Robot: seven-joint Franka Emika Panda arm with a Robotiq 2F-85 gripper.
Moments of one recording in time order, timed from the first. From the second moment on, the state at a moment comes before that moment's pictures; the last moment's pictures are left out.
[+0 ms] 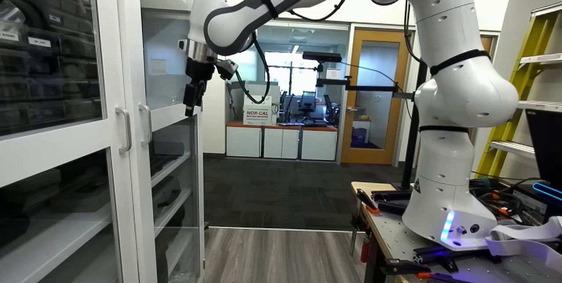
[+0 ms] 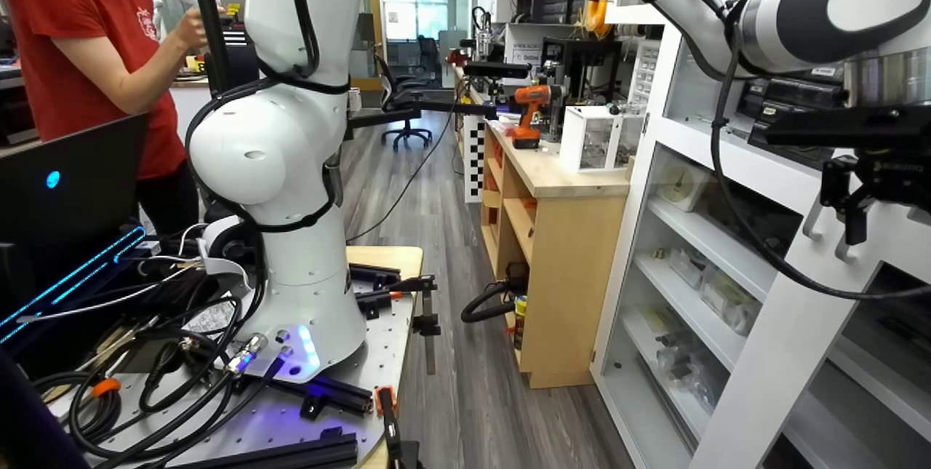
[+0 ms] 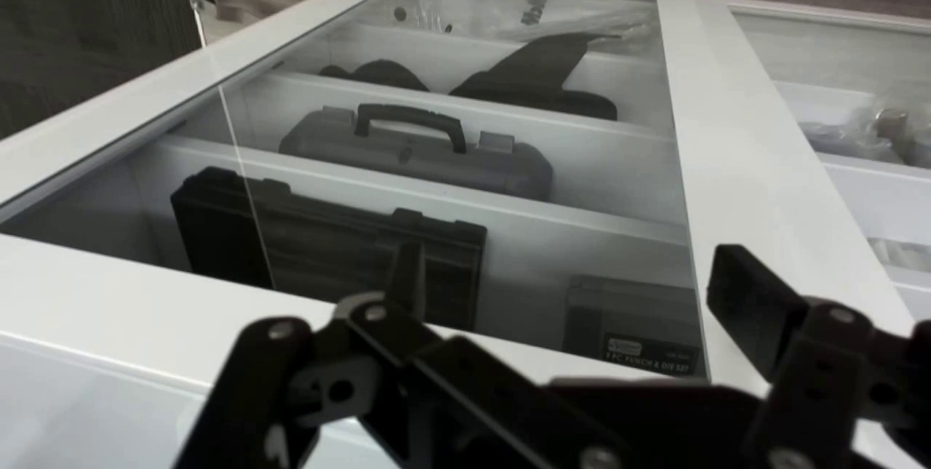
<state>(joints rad) -0.03 0.31 -0.16 -1.79 -0.19 2.42 -0.20</state>
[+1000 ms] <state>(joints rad) -0.04 0.19 -0.14 -1.84 -0.18 2.05 -0.17</state>
